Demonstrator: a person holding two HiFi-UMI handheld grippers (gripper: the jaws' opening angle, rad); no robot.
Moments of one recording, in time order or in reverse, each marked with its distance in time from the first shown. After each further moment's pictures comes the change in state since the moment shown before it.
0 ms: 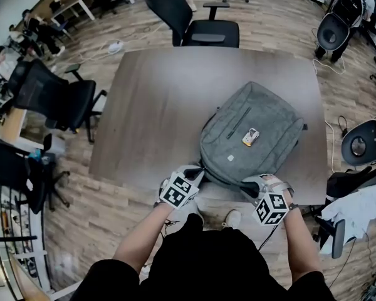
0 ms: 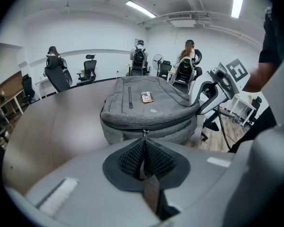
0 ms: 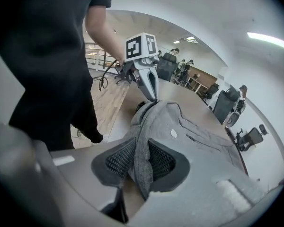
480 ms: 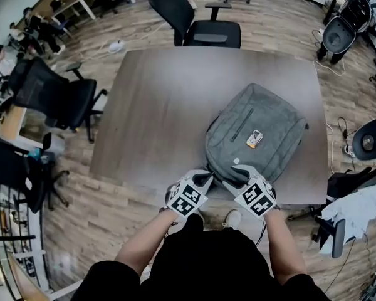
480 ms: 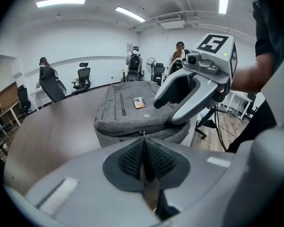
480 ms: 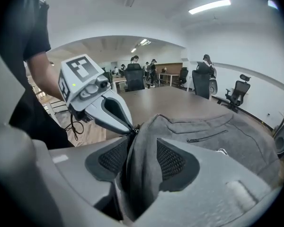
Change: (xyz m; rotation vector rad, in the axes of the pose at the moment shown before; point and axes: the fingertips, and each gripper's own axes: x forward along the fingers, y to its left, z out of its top) left arm -0.005 -0.033 0.016 0.094 -0.070 -0.014; right arm 0.024 -0.044 0.064 0.552 -0.156 -0.067
